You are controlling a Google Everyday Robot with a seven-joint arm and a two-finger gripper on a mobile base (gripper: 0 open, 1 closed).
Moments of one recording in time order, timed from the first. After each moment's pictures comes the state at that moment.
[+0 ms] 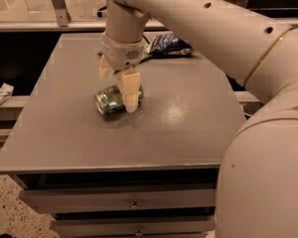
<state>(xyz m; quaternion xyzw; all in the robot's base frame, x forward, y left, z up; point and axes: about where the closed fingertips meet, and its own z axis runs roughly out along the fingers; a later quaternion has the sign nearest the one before) 0.565 0.061 0.865 -0.87 0.47 0.08 0.08</state>
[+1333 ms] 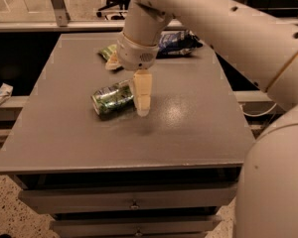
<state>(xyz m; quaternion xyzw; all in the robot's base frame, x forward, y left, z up) 0.561 0.046 0.862 -0.85 0.50 0.13 0.12</state>
